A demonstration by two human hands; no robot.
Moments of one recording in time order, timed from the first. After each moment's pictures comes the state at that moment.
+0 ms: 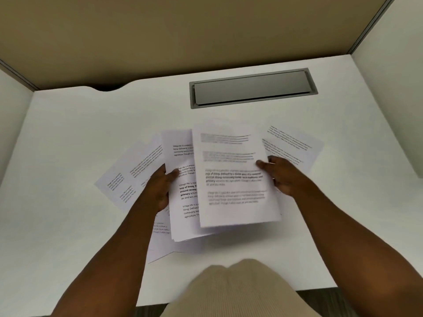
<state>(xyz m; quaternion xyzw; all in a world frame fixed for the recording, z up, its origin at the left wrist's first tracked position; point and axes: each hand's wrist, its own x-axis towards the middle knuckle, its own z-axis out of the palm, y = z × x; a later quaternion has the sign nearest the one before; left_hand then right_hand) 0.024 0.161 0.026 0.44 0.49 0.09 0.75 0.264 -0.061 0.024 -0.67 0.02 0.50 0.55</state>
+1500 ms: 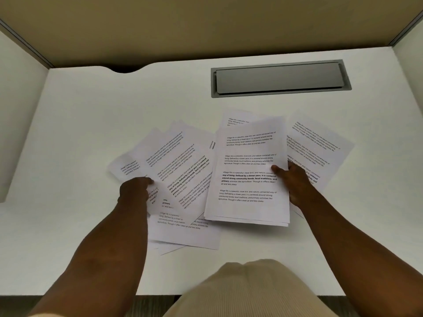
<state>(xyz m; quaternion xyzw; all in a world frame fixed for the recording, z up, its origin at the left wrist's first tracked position) -0.059 0.245 -0.022 0.46 0.75 -0.04 0.47 0.231 -0.041 -0.007 -0.71 0.06 0.43 0.56</state>
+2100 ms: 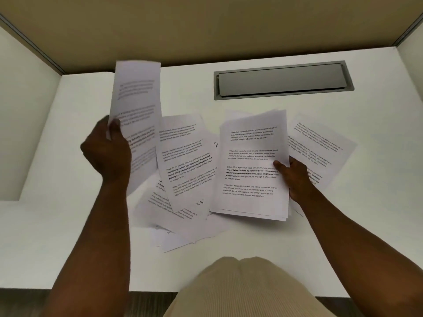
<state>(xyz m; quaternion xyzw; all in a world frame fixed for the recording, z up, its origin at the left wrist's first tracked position) -0.024 0.240 0.124 0.74 0.51 0.43 0.13 0.233 -0.036 -0.003 -0.73 0.02 0.38 0.57</state>
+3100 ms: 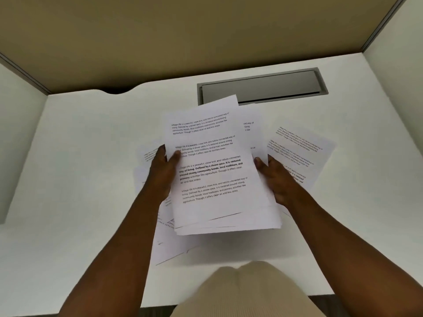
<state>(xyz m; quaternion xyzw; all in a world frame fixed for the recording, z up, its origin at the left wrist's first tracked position) 0.041 0.176 0.072 0.56 0.48 0.17 0.65 0.217 -0.040 0.042 -0.61 -0.09 0.47 0.63</state>
